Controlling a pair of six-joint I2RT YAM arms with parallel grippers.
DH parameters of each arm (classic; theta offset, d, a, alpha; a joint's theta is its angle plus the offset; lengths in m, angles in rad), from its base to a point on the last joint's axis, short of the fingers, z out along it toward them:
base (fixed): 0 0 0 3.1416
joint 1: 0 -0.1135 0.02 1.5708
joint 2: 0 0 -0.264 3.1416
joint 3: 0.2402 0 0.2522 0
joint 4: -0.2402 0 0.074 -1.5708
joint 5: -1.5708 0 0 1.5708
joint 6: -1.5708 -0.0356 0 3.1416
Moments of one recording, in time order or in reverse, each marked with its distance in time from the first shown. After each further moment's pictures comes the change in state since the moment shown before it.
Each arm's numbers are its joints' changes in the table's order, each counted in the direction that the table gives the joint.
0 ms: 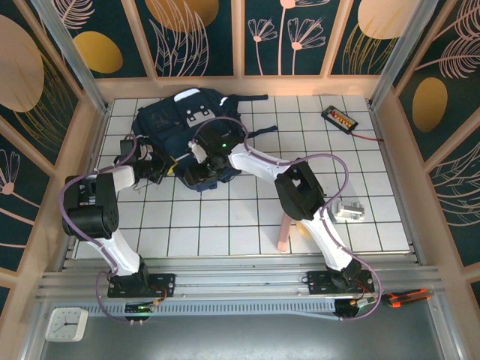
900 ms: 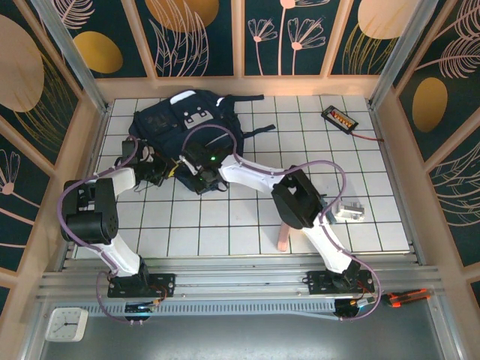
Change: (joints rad) left arm 0.025 -0.053 -0.020 -0.060 0.047 -0.011; right arm -0.093 -0.086 -0.107 -0.026 -0.375 0.134
